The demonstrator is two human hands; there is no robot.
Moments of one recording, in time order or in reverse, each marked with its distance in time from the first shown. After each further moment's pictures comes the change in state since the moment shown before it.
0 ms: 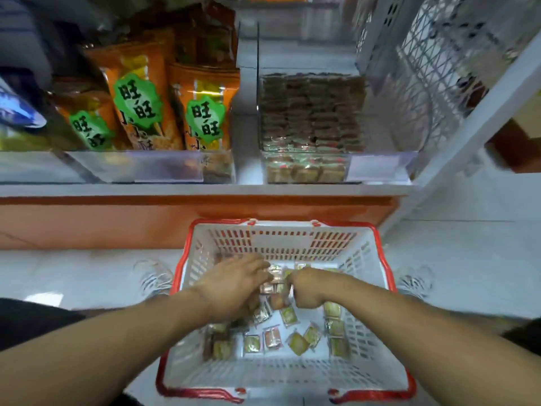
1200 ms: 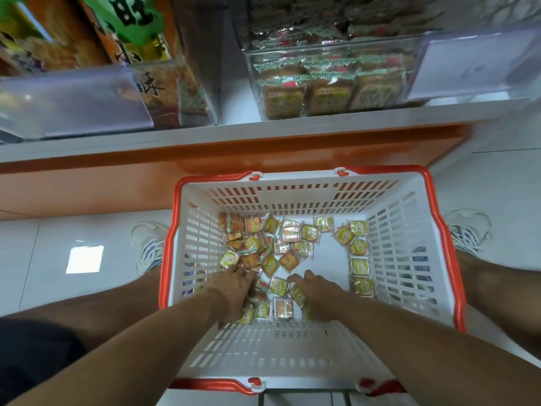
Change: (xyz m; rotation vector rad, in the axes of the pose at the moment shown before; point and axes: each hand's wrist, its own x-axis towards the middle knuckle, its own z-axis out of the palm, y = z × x) left_hand 0.025 -0.034 0.175 -0.065 -0.589 -0.290; right_hand 0.124 0.042 0.179 0.109 0.126 -0.114
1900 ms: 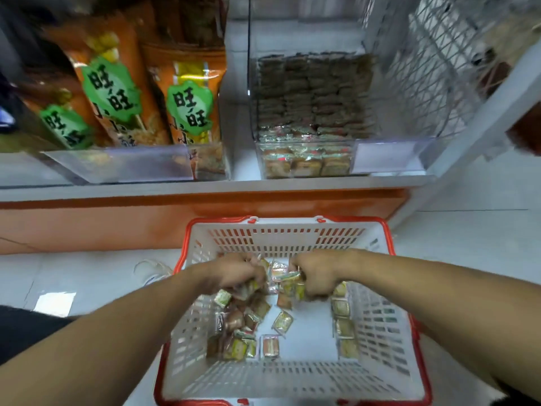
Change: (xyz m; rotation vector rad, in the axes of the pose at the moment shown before) left_hand -0.060 -0.003 -0.135 -1.205 0.077 0.044; right_hand -0.097 -0.070 -0.219 -0.041 -0.169 0.054
